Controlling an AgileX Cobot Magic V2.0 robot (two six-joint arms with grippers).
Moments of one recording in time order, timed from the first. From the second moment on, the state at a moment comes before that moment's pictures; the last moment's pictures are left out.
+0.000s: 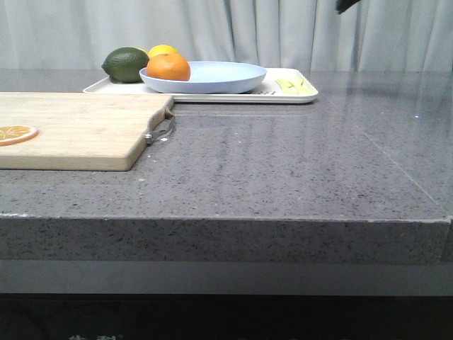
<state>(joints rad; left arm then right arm) -0.08 0.12 -0.43 0.05 0.59 -0.07 0.02 2.46 -2.94 0.25 1.27 0.22</state>
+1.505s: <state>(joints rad) -0.08 0.12 -0.43 0.05 0.59 -0.07 0.04 0.63 -0.51 0.09 0.62 -0.11</state>
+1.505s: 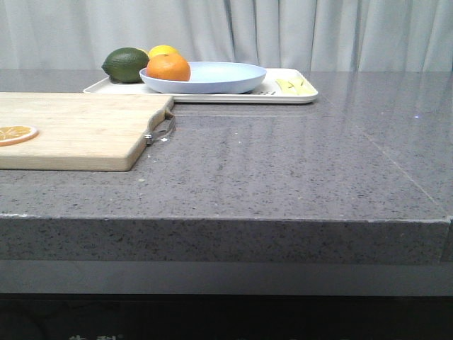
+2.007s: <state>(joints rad) -0.08 0.12 -0.43 0.05 0.59 -0.07 0.04 0.18 -0.35 0.09 0.41 -0.11</state>
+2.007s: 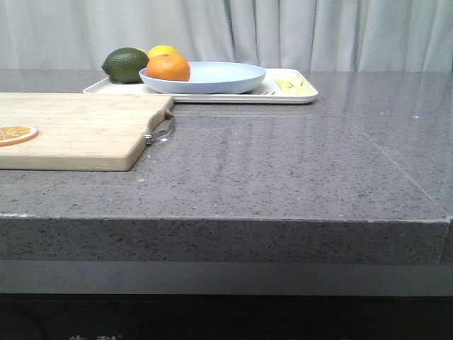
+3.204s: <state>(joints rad) -0.05 0.02 -0.32 0.04 0.44 -0.07 0.04 0.18 -0.34 0.09 0.41 -0.12</state>
